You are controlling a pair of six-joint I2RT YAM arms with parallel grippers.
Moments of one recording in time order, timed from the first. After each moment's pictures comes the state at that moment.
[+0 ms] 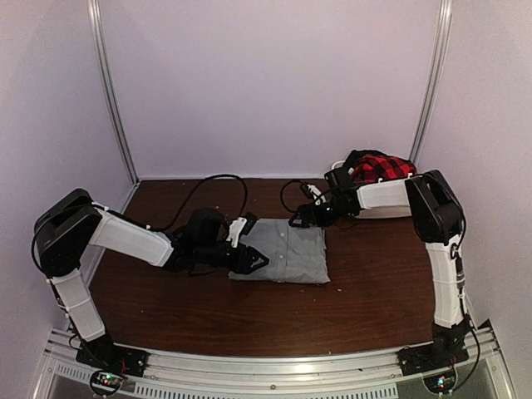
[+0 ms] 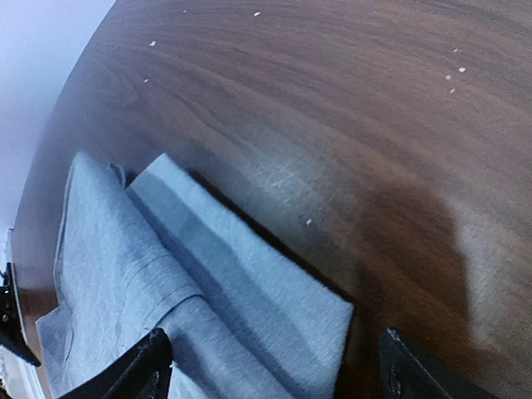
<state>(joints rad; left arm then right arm) -0.80 1.79 0.85 0.38 0.37 -0.37 0.43 2.25 1.60 -0.22 -0.54 0.17</state>
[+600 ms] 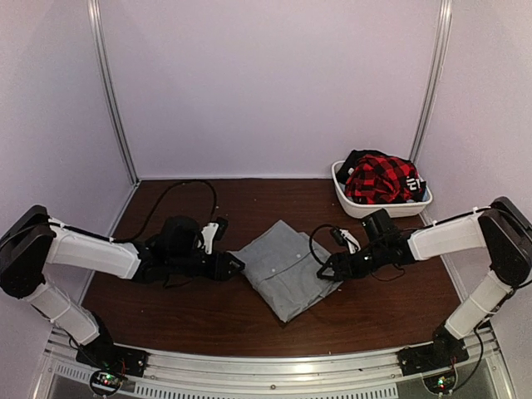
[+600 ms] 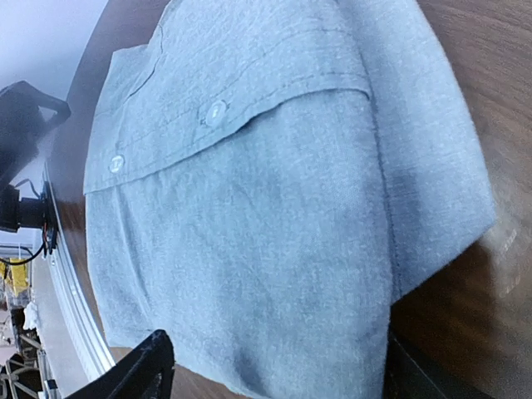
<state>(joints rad) -0.80 1.53 0.65 0.28 0.21 -0.47 0.50 1.60 0.69 0.00 -0.57 0.33</state>
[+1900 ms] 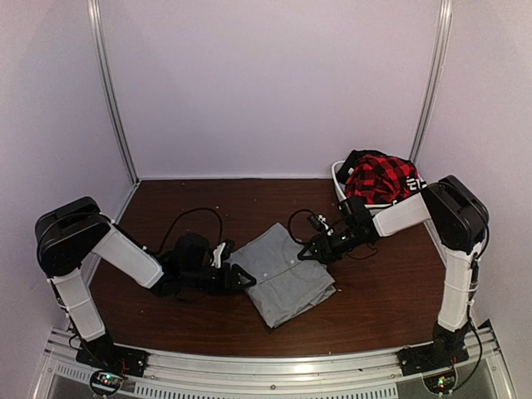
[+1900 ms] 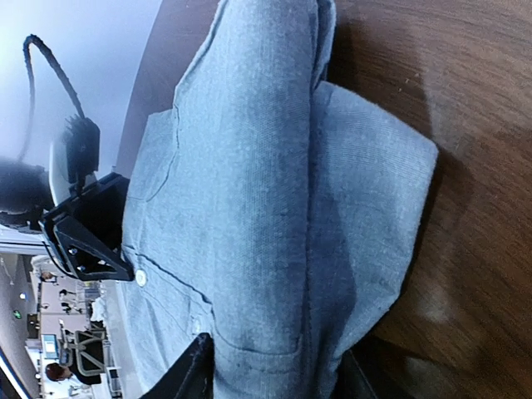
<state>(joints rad) -0.80 1.79 0.58 0.63 0.42 -0.87 0.46 2.01 1.07 -0.01 -0.86 0.34</state>
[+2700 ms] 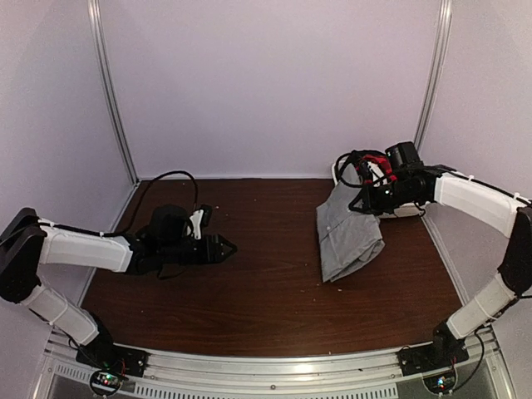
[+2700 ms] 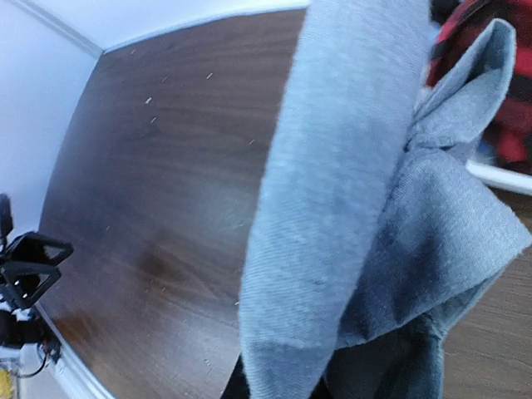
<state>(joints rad) -0.71 1.46 0.64 0.28 0.22 -0.64 0.32 1.50 1.17 -0.50 -0.41 0.31</state>
